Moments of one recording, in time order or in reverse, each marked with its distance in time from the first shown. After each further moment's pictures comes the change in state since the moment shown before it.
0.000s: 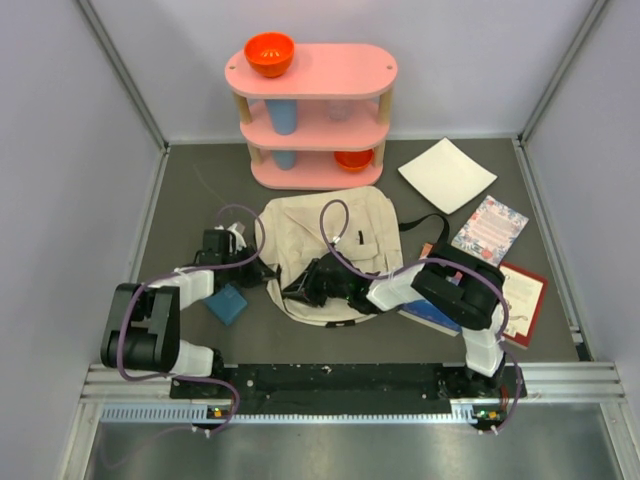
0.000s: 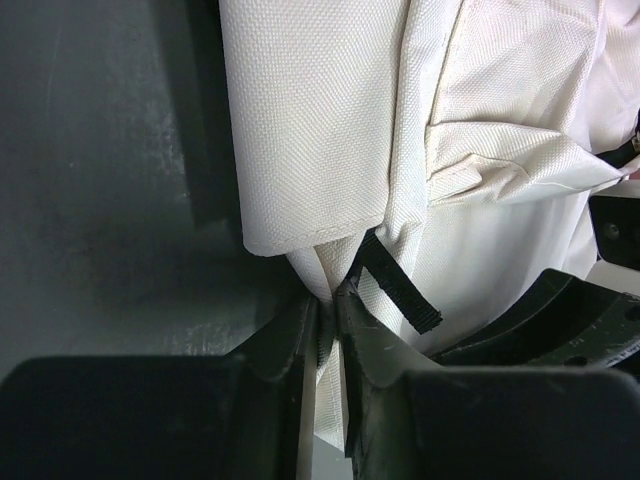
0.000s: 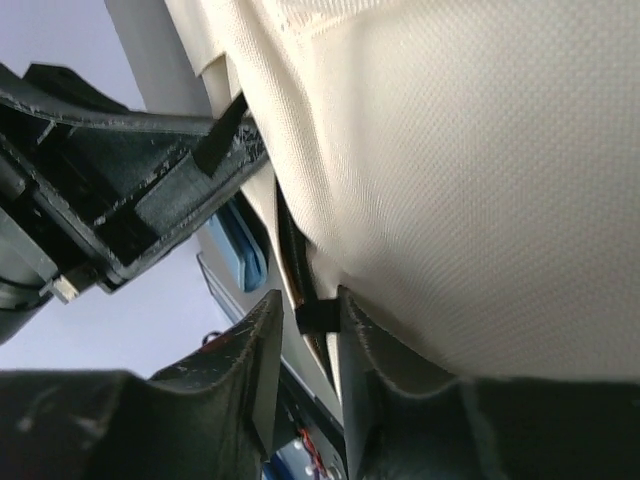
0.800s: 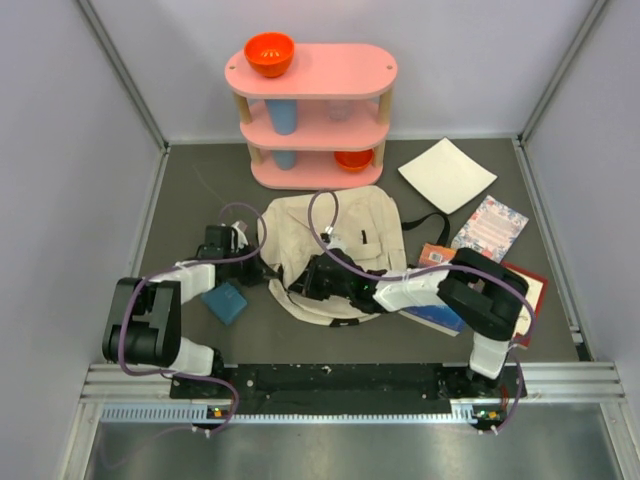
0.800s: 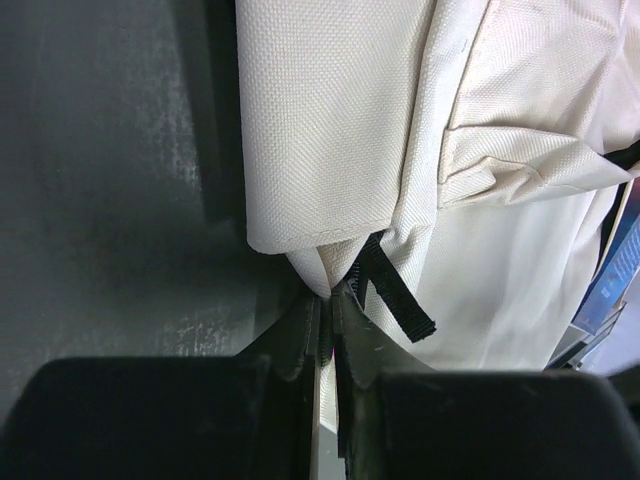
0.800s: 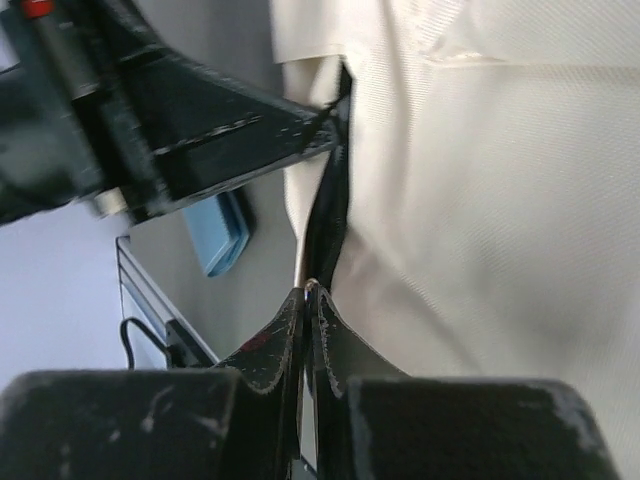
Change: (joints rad) left arm -0.003 0.034 0.047 -0.053 0.004 -0.001; right arm 0.029 -0.101 0.027 -0.139 0.112 -0.313
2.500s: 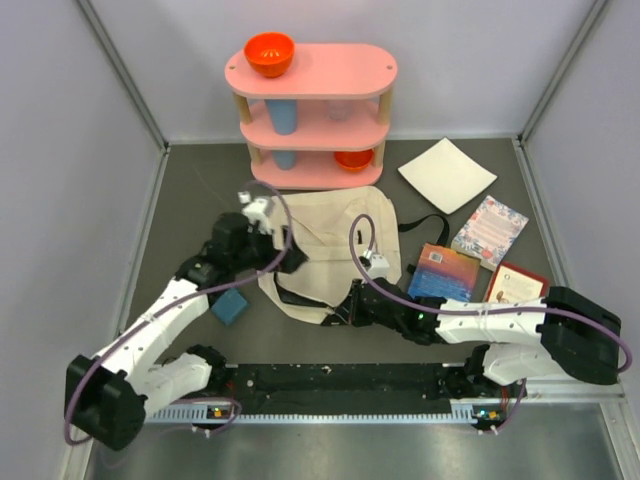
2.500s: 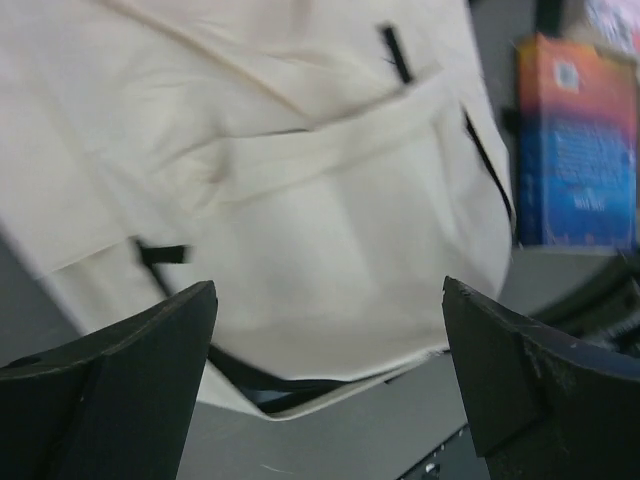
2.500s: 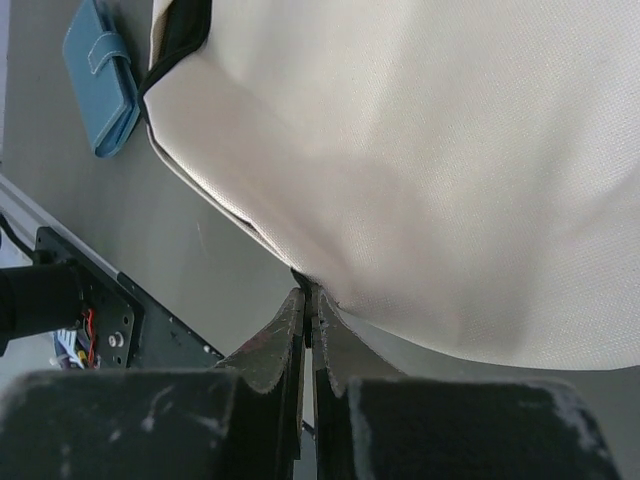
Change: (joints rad) left arm -0.221 -0.444 0.163 -0.263 -0.211 0.198; right arm 0.103 -0.565 -0.372 -0.257 0.209 -0.220
